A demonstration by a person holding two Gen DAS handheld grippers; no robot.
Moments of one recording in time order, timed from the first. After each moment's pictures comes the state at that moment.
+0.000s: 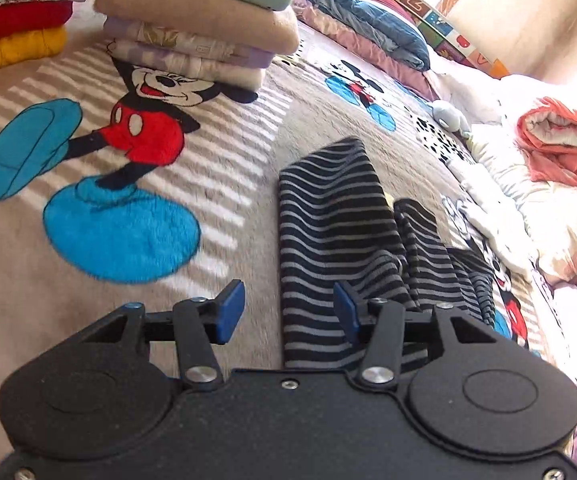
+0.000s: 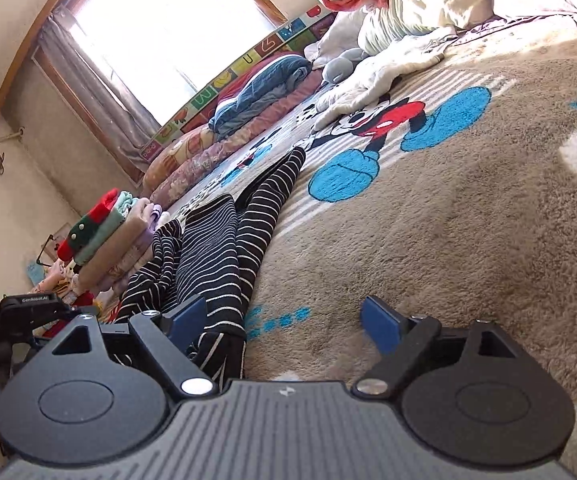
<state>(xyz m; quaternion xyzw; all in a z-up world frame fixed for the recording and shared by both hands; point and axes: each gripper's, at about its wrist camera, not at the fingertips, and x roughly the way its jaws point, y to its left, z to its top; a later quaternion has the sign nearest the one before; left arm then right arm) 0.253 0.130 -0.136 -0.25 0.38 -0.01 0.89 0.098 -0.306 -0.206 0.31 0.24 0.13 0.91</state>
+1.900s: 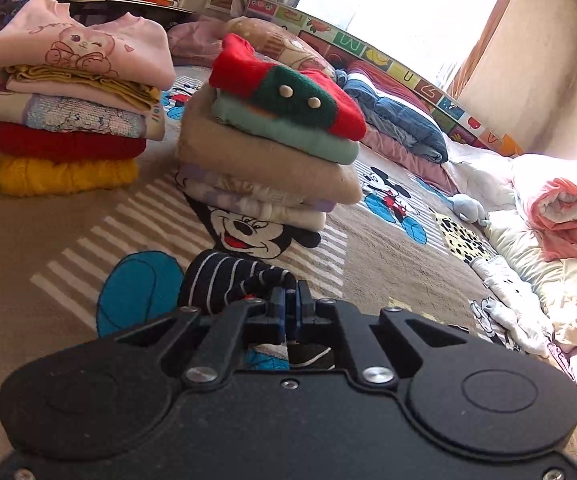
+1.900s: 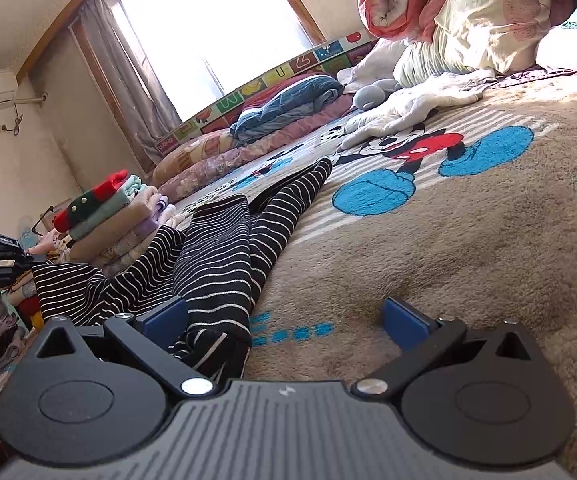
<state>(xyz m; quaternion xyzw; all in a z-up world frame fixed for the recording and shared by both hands) 0.226 0.236 -0.076 -0.23 0.27 0.04 0.93 0.100 -0.280 -0.213 0.24 0.20 0.13 0.94</state>
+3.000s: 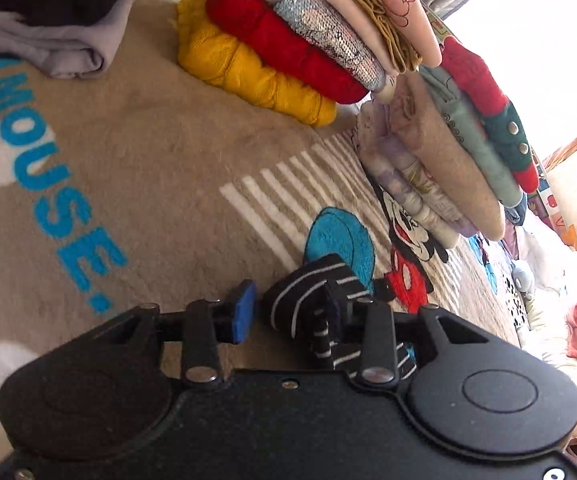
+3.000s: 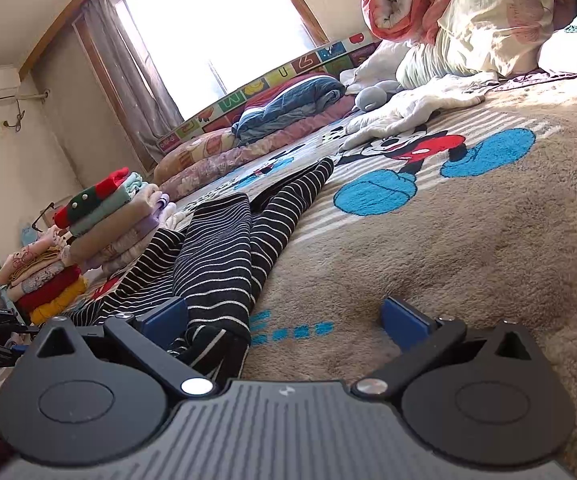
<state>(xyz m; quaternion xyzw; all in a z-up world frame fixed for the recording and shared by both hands) 0.187 0.359 -0.159 -0.40 0.31 0.14 0.86 0.098 -0.277 -0.213 0.23 0.20 0.13 0.94</state>
